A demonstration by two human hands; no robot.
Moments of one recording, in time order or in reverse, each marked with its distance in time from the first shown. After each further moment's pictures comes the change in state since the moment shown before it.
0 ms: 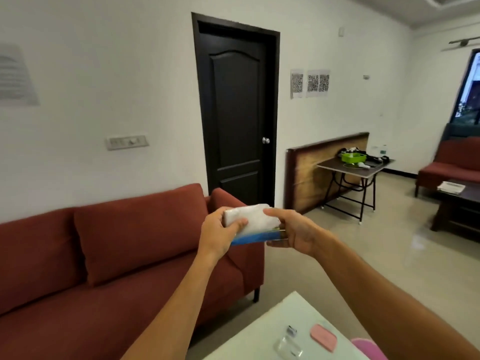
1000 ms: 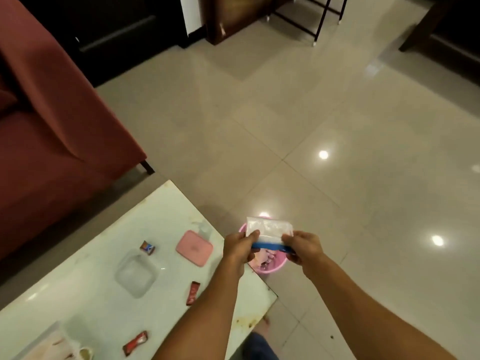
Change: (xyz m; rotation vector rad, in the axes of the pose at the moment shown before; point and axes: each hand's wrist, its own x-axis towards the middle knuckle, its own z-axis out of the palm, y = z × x) left_hand -0.072 -0.359 0.698 -0.218 -0.342 -1.410; right_hand 0.147 0.488 -0.544 0.044 0.643 0.875
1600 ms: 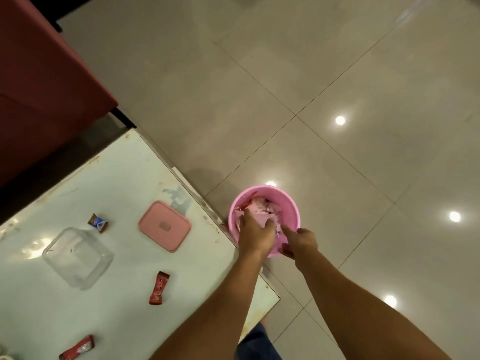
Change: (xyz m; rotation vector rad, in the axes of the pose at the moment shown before) left_hand 0.135 -0.102 0.082 0.394 0.140 0.096; right_hand 0.202 0.137 0.034 -0.049 0.081 0.188
